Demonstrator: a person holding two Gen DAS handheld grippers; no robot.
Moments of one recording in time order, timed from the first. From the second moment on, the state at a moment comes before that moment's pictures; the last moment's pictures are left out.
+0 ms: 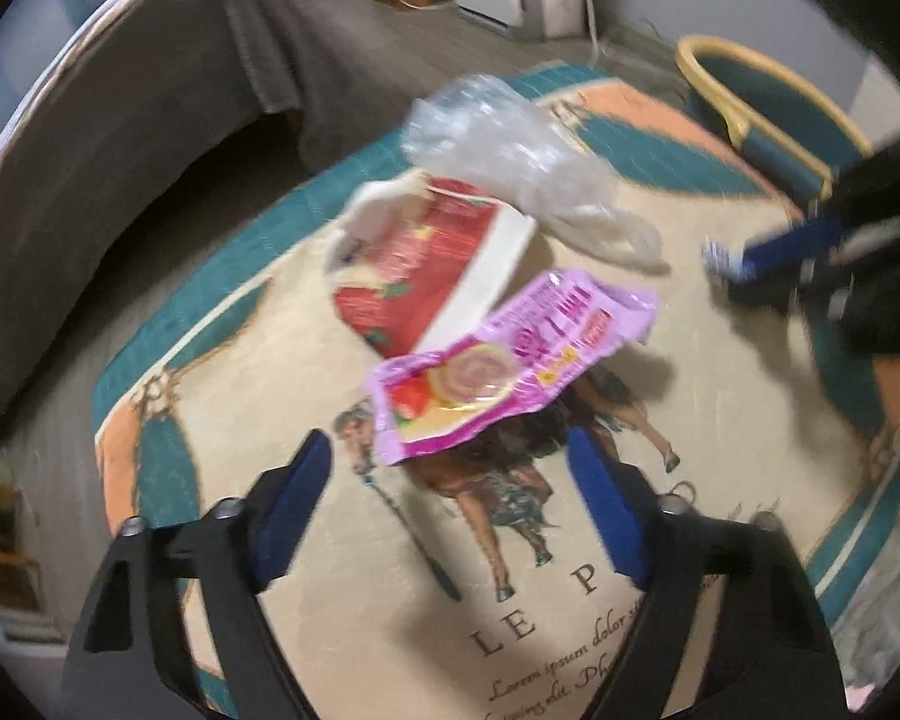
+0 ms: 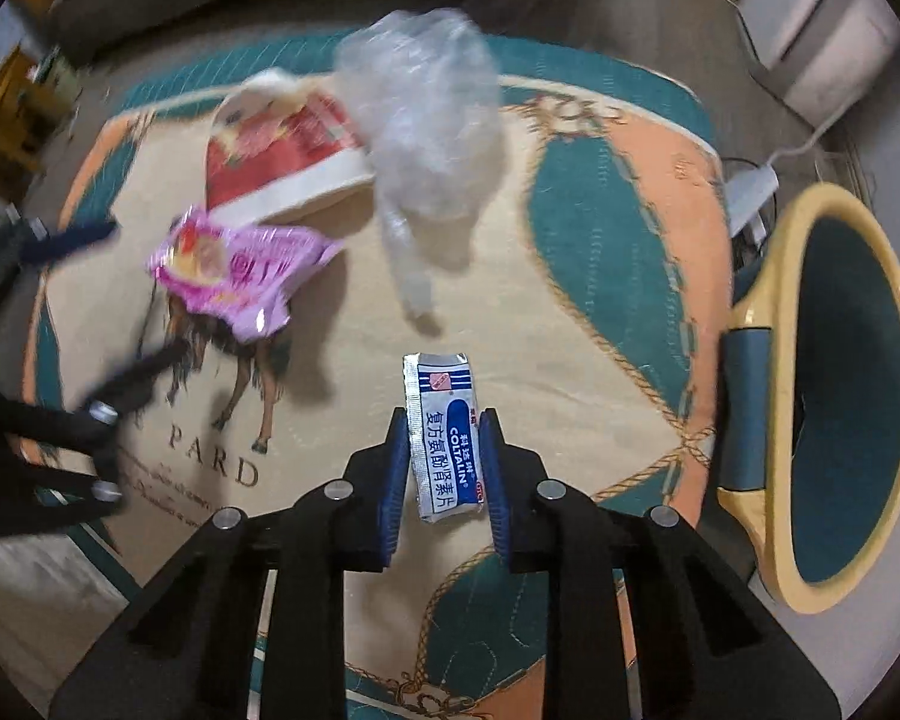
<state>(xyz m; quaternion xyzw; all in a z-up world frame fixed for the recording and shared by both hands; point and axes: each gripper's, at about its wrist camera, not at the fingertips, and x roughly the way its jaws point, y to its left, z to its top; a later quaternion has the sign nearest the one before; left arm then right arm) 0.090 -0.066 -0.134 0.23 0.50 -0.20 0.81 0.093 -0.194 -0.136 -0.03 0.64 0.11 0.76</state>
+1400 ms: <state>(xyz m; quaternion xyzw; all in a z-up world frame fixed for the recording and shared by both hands) 0.079 -0.098 -0.047 0.09 0.44 -0.28 0.85 0.108 -0.357 -0.037 0.11 0.51 -0.02 0.85</state>
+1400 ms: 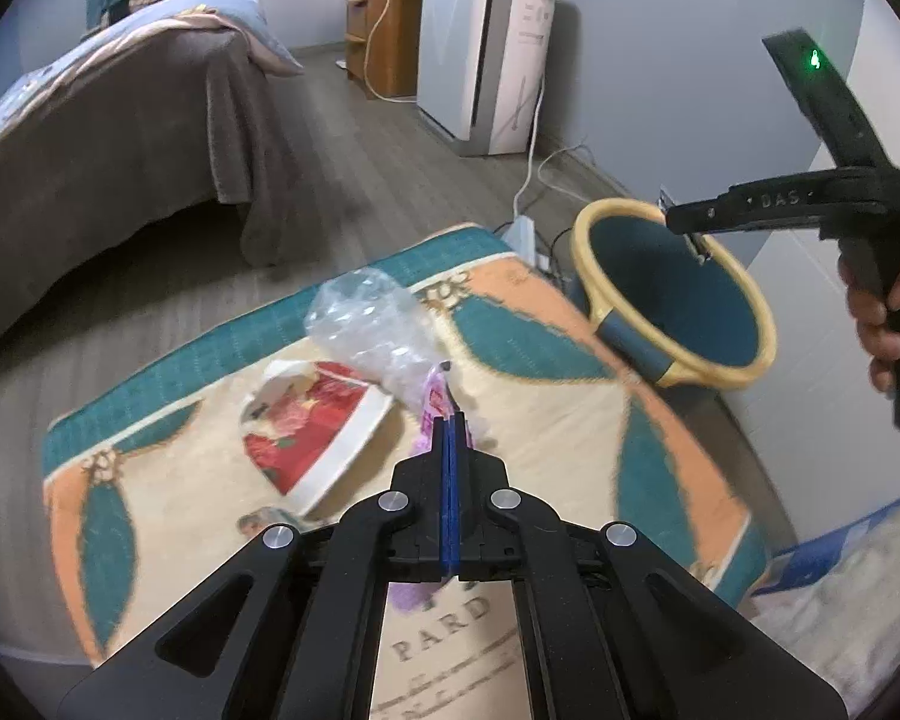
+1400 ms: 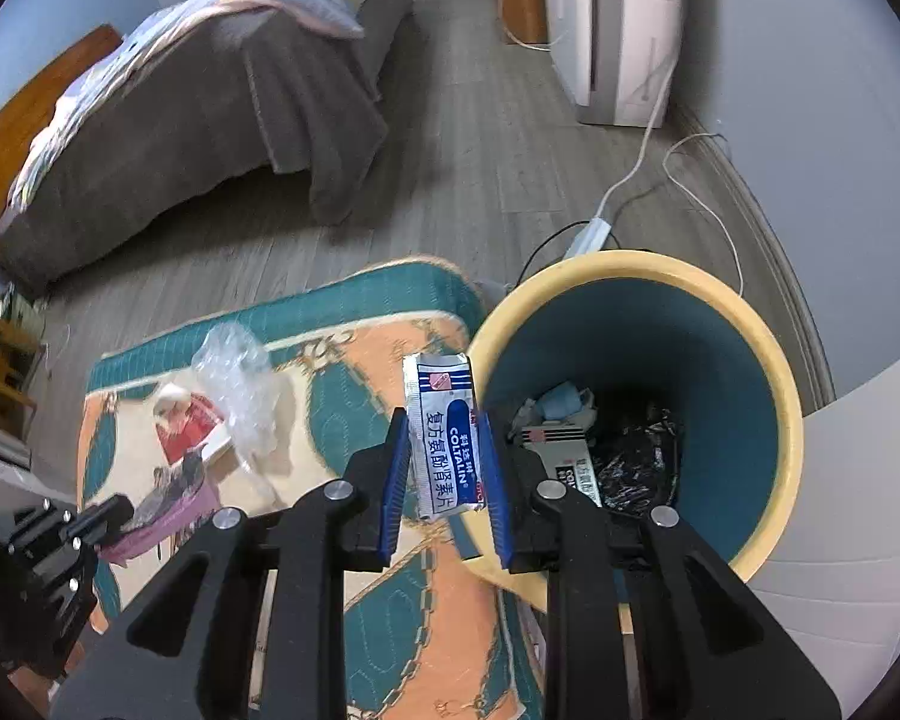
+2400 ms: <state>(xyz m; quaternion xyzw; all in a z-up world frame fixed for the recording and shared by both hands) 0.098 -0.309 -0.047 0.15 0.41 -0.36 0.82 0.096 -0.490 -0.086 0.23 0.51 -0.15 0.81</state>
